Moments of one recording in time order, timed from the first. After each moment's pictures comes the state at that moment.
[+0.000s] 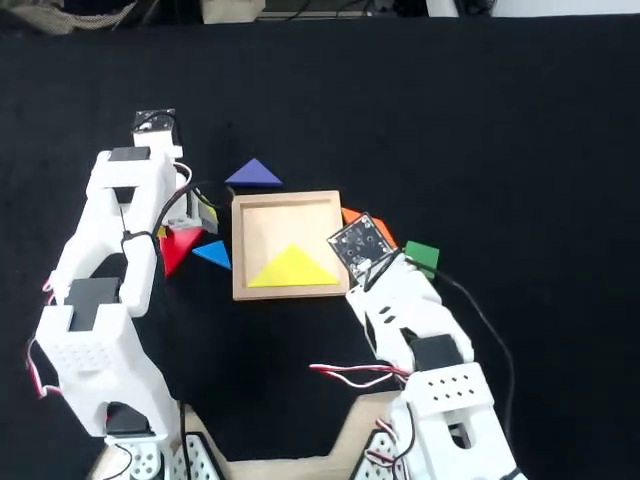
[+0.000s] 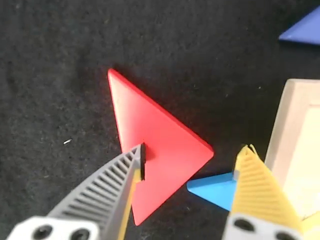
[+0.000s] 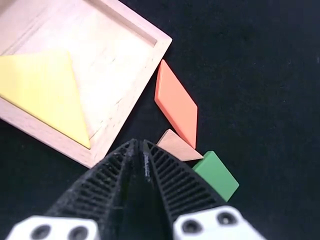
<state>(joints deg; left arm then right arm) -8.1 20.5 7.2 64.6 1.5 -11.2 -66.0 88.6 29.1 28.2</state>
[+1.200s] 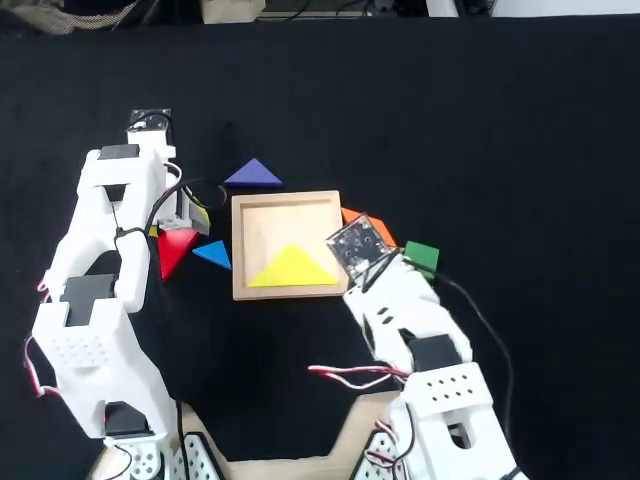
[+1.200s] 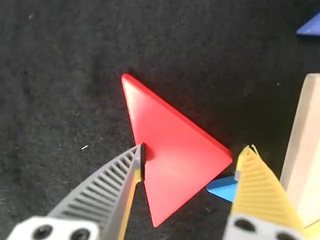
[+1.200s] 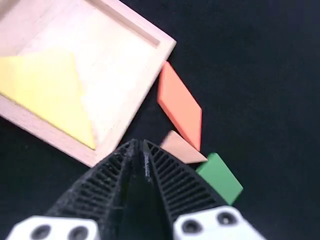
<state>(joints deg) -10.4 22.2 5.3 65.6 -3.9 -12.6 -66.0 88.7 29.1 28.2</state>
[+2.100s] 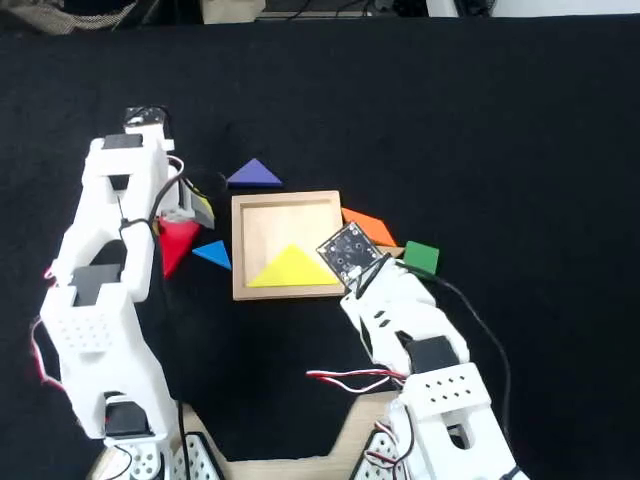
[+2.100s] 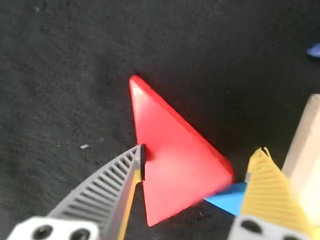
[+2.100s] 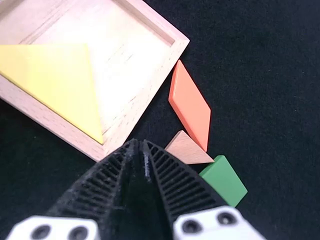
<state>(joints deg) -9.8 29.2 -3.8 71.4 1.7 -13.4 -66.0 89.5 29.1 30.3</state>
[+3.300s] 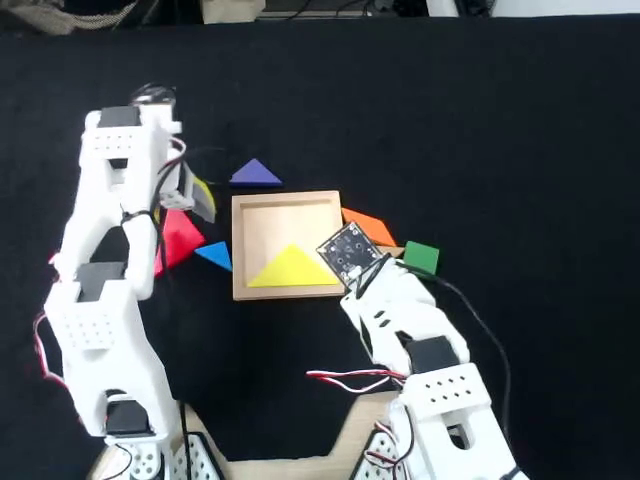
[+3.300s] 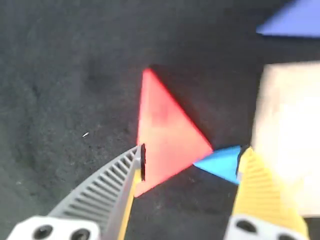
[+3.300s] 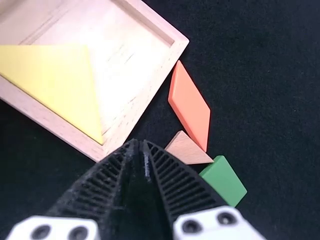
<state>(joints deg) -8.6 29.1 -17.6 85.9 -5.2 -13.4 -66.1 89.5 29.1 30.3</state>
